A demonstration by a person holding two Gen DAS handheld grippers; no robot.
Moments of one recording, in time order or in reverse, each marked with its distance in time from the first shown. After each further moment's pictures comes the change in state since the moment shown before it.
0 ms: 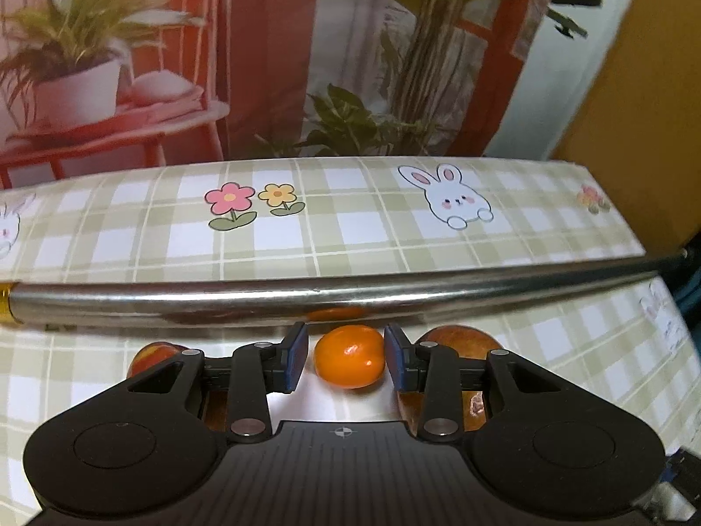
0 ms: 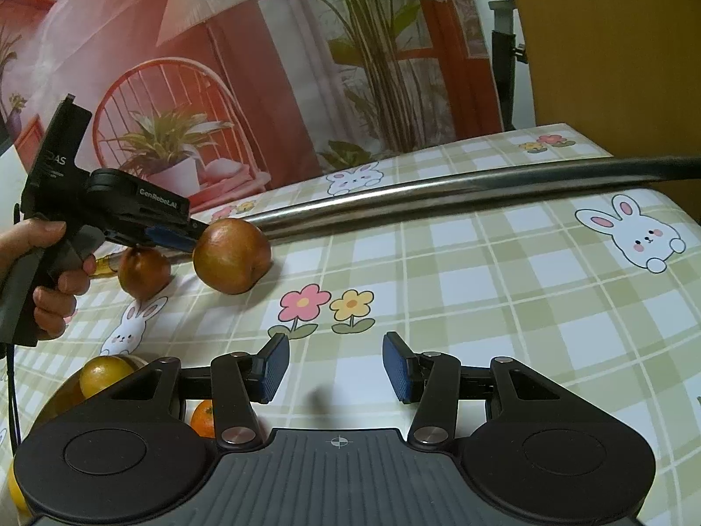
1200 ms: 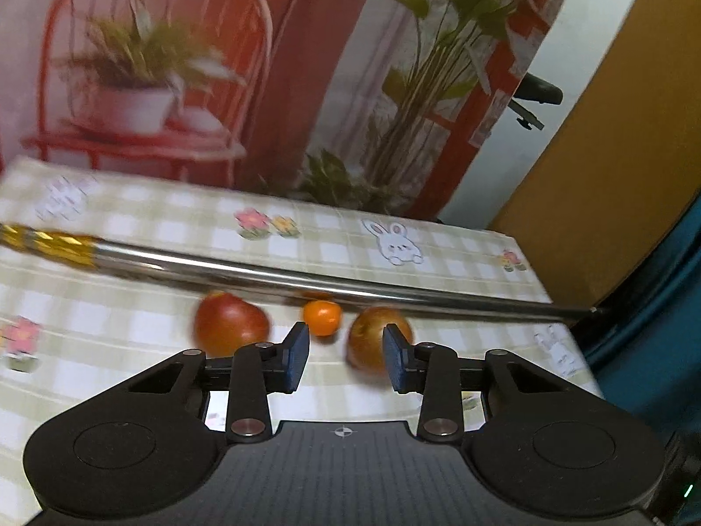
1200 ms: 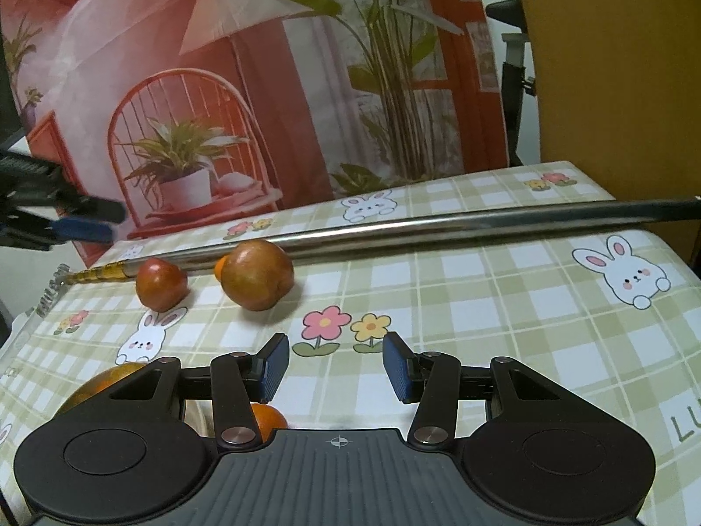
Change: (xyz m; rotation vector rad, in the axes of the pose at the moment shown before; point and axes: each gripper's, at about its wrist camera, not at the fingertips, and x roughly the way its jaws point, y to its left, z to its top) left arm -0.129 0.023 -0.042 -0.184 -0.148 -0.156; right arm -0.023 0.020 0.008 -0.055 -0.044 -0.015
